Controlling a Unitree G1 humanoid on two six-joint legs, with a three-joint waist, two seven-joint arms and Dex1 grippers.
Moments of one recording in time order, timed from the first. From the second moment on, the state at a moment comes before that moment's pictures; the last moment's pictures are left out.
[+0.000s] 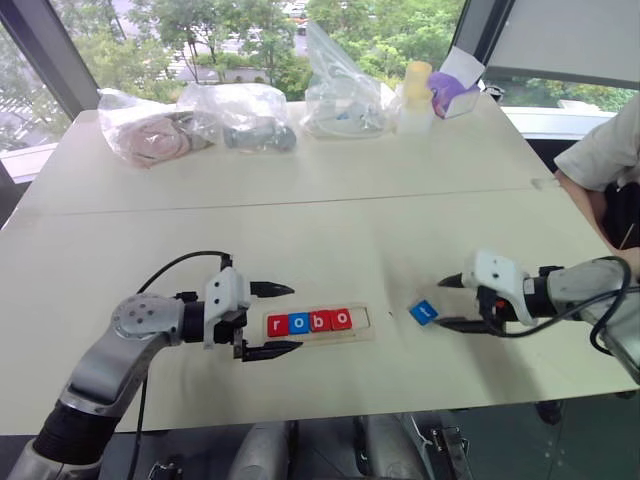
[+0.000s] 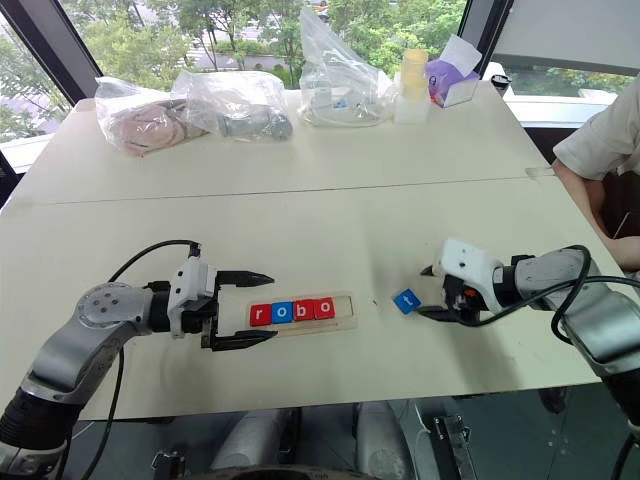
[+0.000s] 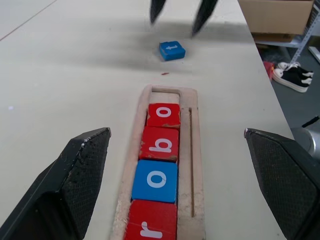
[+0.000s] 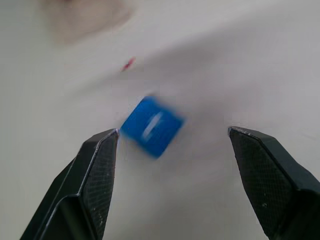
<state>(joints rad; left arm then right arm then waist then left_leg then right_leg) -0.13 0.70 -0.09 -0.33 -0.43 0.27 -1.12 -0.26 -1.13 0.17 -0.11 0.29 0.28 1.18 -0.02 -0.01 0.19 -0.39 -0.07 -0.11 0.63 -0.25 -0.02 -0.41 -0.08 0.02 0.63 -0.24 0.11</state>
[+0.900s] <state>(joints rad) -0.11 0.71 -0.08 -0.33 -0.43 0.27 -1.10 -0.56 -0.89 0.28 0.34 0.06 -0.15 1.50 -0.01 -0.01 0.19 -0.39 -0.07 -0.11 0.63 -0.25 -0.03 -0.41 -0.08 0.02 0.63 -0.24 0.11</state>
